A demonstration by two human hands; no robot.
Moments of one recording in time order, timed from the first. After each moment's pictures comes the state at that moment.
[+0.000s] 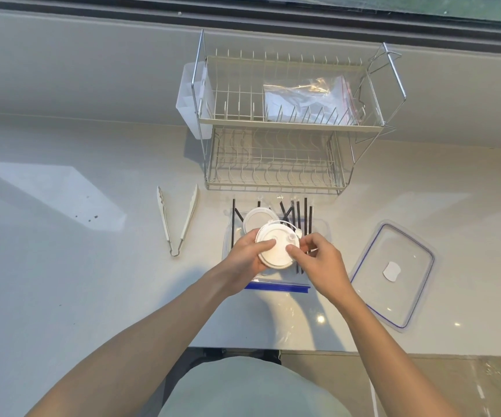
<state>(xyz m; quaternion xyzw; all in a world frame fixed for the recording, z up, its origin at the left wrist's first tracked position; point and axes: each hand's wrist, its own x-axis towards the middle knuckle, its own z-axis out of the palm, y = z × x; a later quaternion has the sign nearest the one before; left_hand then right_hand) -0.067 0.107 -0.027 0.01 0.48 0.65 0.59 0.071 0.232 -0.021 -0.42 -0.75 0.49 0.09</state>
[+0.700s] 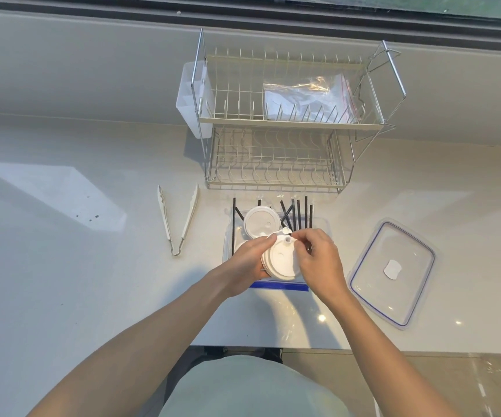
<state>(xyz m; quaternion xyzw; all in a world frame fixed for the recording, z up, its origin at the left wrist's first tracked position) -0.062 0.104 -0.032 0.04 0.50 0.59 0.63 0.064 0.226 -0.024 -0.37 -0.84 0.38 0.13</state>
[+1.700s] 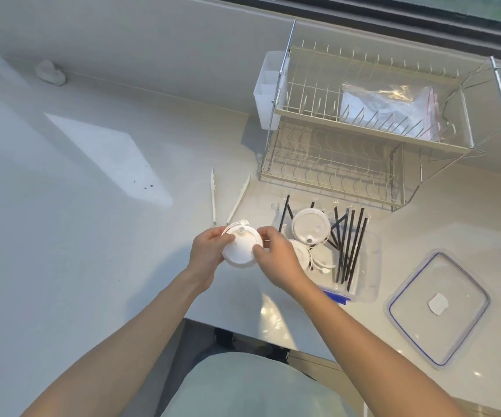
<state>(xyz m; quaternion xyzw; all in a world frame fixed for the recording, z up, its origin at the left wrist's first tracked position) -0.132 -0.025 -0.065 -0.14 0.65 0.67 0.33 -0.045 0.121 -0.038 -0.28 -0.80 0.52 -0.06</state>
